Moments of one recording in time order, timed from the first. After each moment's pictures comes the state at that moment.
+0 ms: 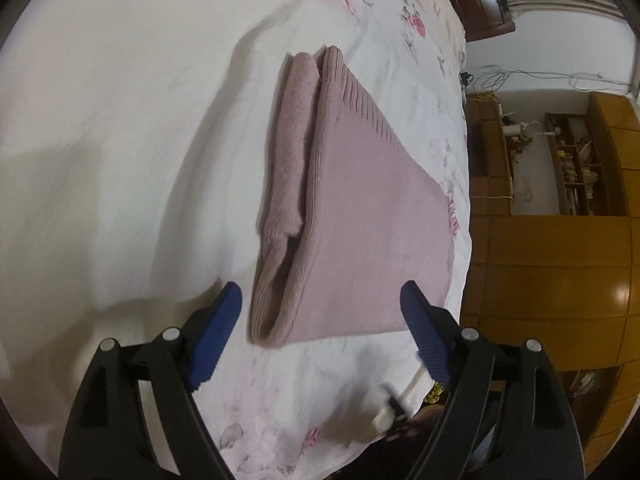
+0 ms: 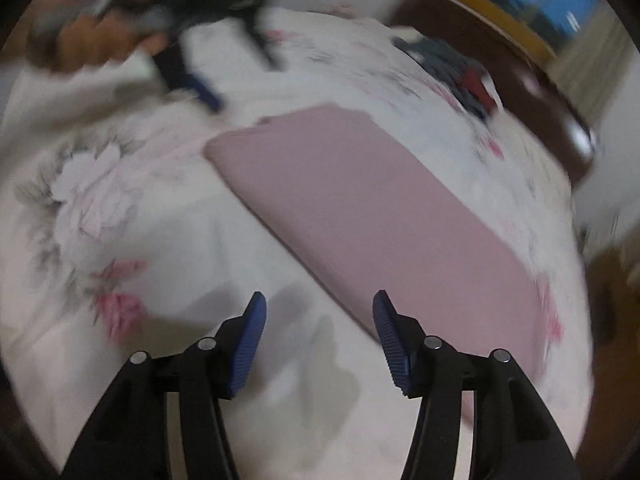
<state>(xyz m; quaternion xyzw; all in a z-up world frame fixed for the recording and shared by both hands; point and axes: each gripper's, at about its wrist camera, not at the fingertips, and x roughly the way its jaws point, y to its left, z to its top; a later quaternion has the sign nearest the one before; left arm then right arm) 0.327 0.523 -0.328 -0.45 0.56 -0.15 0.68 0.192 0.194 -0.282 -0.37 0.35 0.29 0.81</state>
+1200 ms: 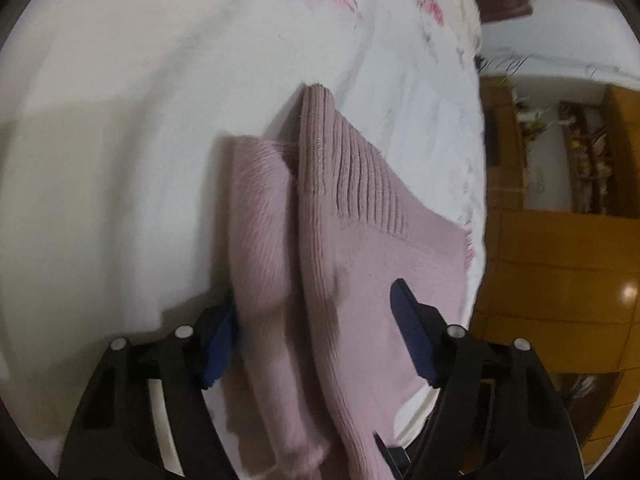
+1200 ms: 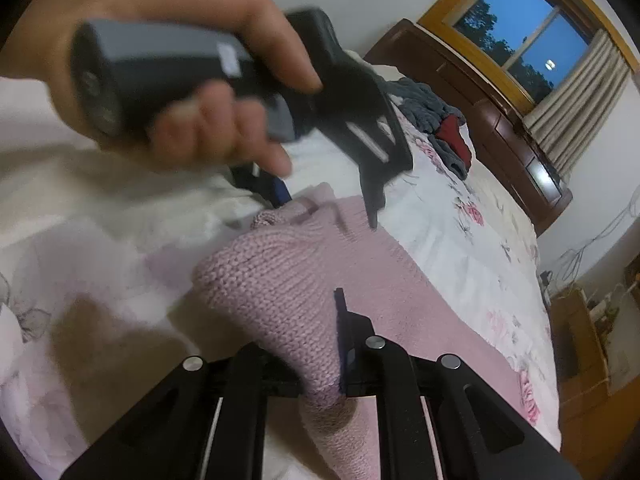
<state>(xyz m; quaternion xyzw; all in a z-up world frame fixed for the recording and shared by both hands) 0.490 0.486 -0.362 -0.40 0.62 -0.17 0.66 0.246 0.299 -0.290 -0.38 0.27 0.23 0.85</state>
